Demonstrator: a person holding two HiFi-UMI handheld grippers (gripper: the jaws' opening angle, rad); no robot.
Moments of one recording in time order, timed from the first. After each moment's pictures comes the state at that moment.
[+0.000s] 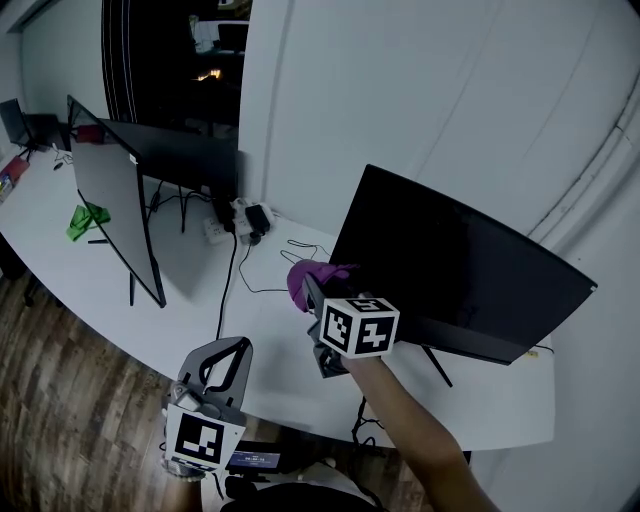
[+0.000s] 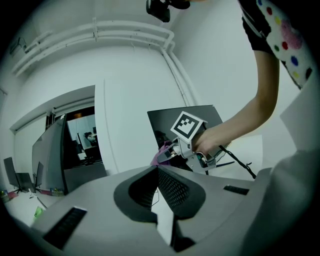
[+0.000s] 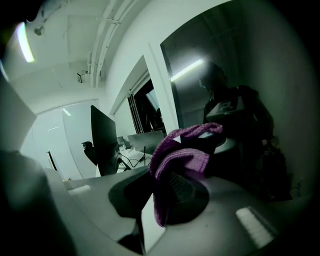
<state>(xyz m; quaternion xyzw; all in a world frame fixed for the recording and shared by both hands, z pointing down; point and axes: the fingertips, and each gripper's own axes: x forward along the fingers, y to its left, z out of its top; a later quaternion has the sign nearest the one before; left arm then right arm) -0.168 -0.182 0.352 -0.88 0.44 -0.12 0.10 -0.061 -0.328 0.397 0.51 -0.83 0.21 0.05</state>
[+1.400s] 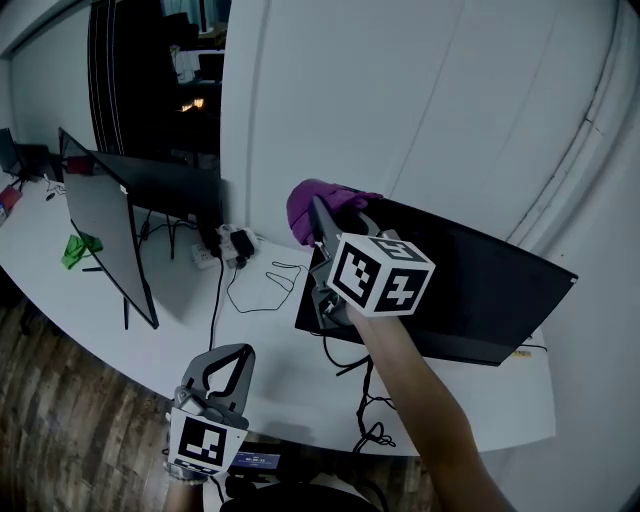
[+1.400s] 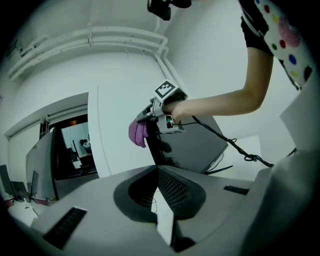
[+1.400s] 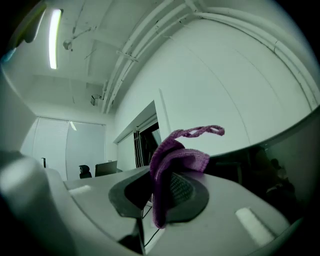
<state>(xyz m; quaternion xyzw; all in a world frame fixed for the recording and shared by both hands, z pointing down) -0.138 -0.176 0.327 -0.89 0.42 -0.11 0.13 -0.034 -0.343 0.182 0.52 -0.84 0.07 -0.10</state>
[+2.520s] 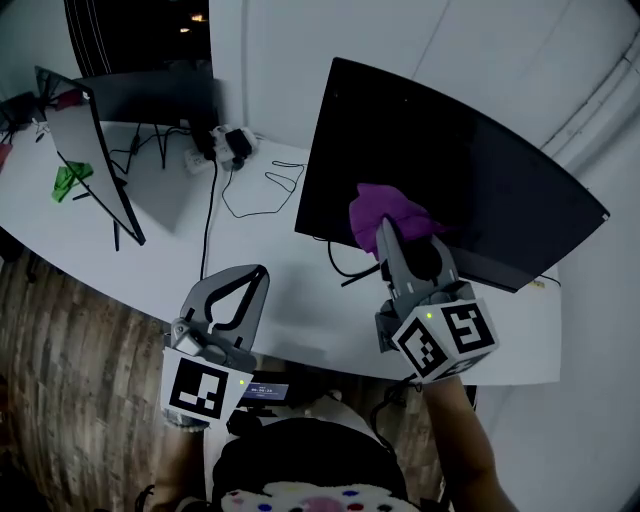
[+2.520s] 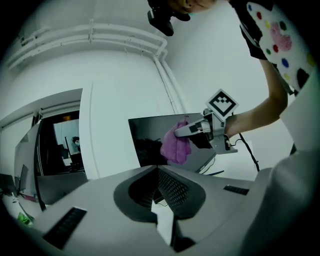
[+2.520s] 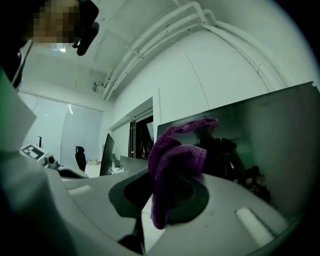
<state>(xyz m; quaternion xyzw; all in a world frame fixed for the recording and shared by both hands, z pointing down) -0.099 -0.164 0.341 -0.91 0.38 -0.10 0.12 0.055 -0.203 0.293 0.57 -0.82 0.03 -0.04</state>
